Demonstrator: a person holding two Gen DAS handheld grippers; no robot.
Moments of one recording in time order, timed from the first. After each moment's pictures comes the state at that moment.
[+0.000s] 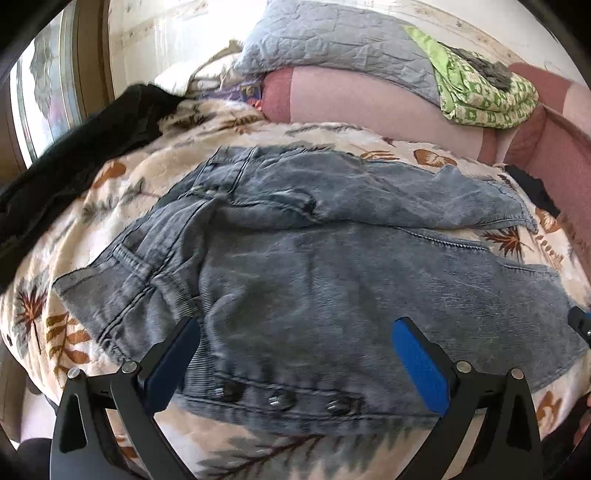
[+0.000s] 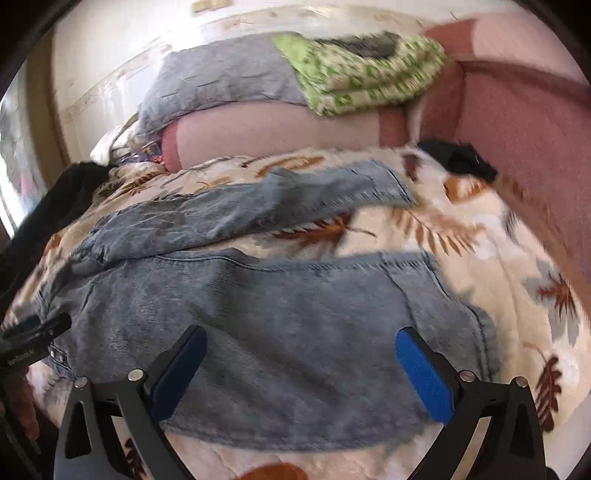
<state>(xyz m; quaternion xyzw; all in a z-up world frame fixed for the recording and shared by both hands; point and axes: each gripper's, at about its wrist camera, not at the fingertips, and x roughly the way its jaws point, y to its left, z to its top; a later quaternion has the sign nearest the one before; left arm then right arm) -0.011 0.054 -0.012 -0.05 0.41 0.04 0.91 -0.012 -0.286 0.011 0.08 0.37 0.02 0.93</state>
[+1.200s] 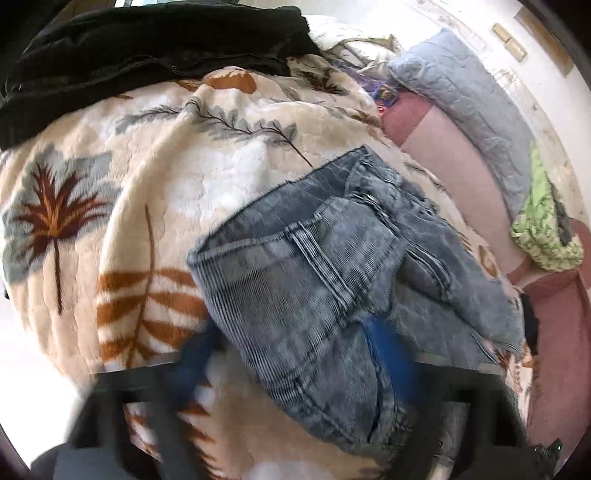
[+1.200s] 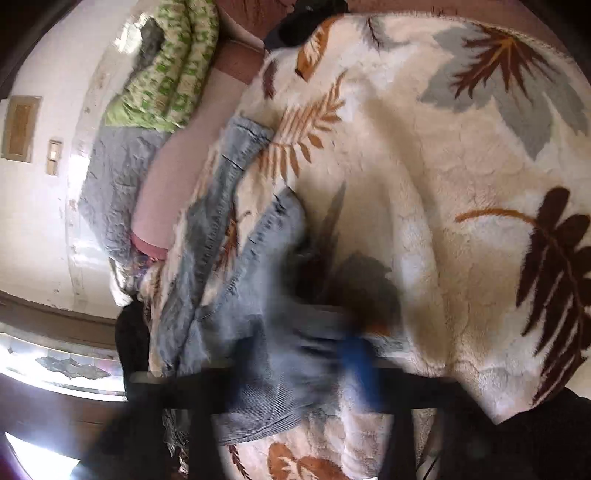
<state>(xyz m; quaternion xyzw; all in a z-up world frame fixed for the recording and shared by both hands) -0.009 0.216 -0.033 -0.30 0.42 0.11 0.85 0.009 -0.445 -0.043 0.45 0.45 0.02 0.77</state>
